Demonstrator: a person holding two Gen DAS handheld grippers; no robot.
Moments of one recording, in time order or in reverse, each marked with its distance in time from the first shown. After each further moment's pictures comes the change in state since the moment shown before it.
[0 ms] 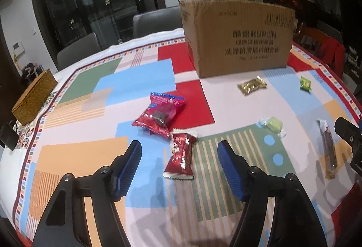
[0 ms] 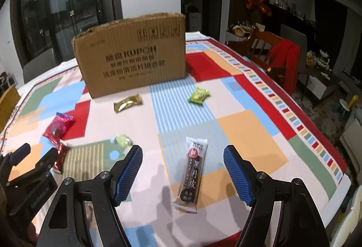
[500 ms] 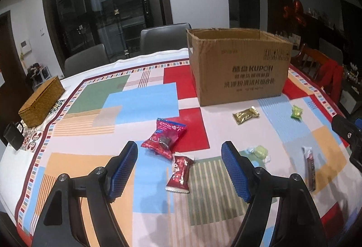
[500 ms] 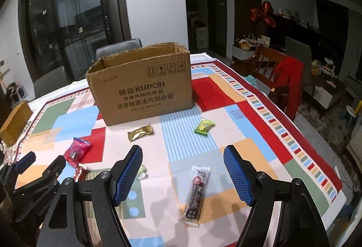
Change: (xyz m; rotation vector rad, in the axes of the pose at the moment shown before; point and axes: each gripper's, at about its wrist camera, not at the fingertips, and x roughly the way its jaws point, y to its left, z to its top) left arm -0.041 0.006 0.027 -0.058 -0.087 0.011; right arm -0.034 -0.006 0.033 0.016 -0.105 0.062
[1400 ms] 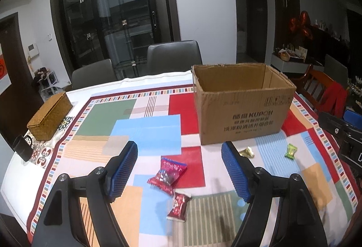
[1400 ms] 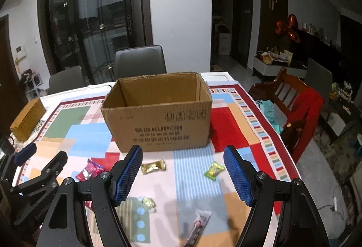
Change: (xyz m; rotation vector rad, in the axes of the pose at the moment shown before) left arm -0.026 -0.001 0.073 -0.045 -0.046 0.033; right arm 0.005 0.009 0.090 -0.125 0.000 0.105
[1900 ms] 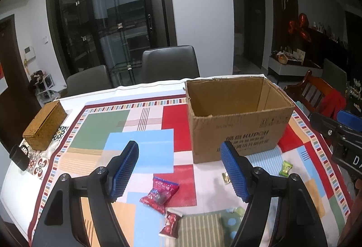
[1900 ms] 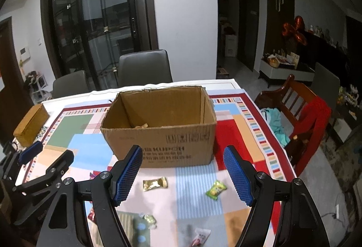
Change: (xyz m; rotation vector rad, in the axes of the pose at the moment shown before) left arm 0.015 -0.012 0.043 -0.002 -0.009 -0.017; right arm 0.019 -0.006 0.043 -0.009 -0.004 0.047
